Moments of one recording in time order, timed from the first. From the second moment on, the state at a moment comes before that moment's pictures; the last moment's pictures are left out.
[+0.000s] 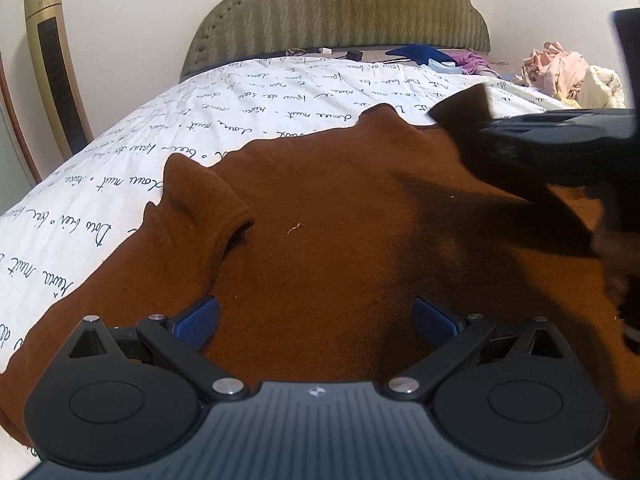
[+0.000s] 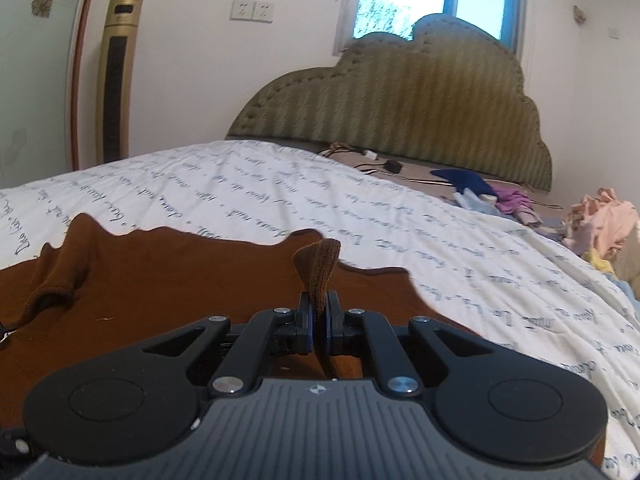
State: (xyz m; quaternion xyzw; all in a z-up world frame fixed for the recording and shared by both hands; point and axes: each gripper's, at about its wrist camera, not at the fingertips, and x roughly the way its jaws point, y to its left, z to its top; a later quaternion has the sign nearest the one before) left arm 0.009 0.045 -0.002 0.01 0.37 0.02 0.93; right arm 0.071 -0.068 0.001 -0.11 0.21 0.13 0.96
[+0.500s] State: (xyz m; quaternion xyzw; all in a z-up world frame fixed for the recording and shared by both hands) left arm -0.002 0.064 -0.001 0.00 0.36 0.04 0.93; right arm 0.094 -0.001 -0.004 -0.13 0.22 0.19 0.95
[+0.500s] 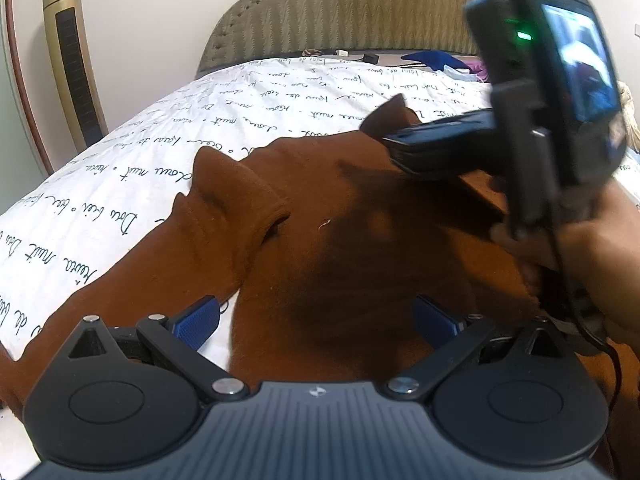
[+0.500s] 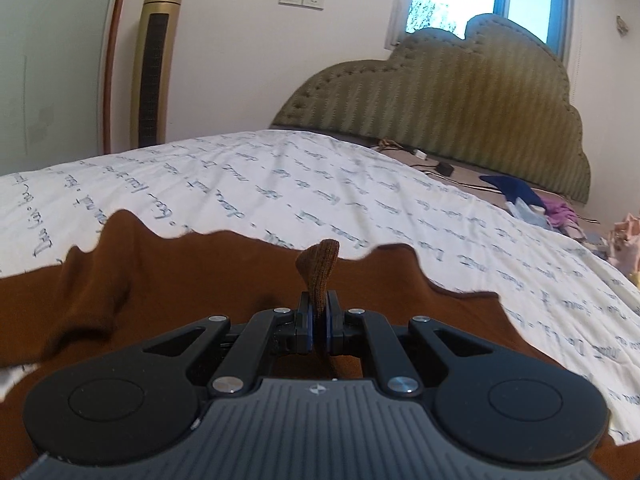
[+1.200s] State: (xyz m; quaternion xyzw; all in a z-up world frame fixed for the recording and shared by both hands) left arm -0.026 0.076 0.003 -0.01 0.37 0.06 0.93; right arm 0.105 0.023 -0.023 -0.10 0.28 0.24 0.92
